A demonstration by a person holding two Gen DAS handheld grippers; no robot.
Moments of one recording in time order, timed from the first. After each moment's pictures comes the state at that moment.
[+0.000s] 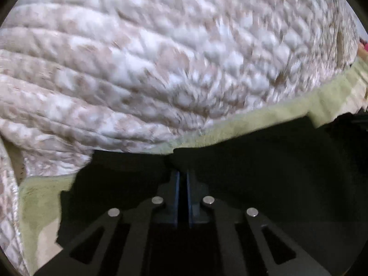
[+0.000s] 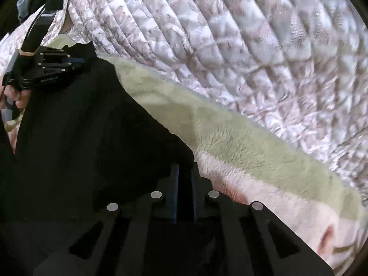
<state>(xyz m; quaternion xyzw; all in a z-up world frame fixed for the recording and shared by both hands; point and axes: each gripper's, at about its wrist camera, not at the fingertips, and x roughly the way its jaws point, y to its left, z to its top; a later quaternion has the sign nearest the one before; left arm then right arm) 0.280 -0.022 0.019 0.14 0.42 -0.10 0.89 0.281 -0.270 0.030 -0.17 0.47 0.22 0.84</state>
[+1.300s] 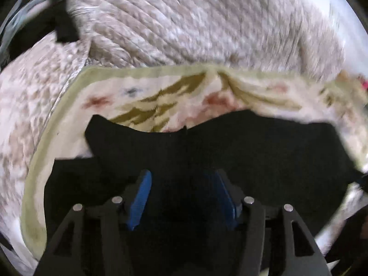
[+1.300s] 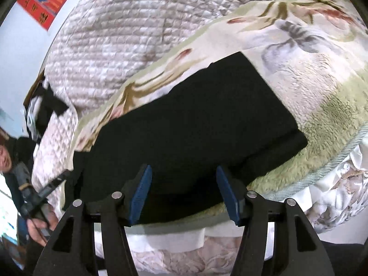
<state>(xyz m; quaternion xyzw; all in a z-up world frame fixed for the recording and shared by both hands) 0.012 0.021 0.046 0.04 0.44 -0.05 0.90 -0.060 -0.354 0.023 0.29 0.44 0.06 0.85</state>
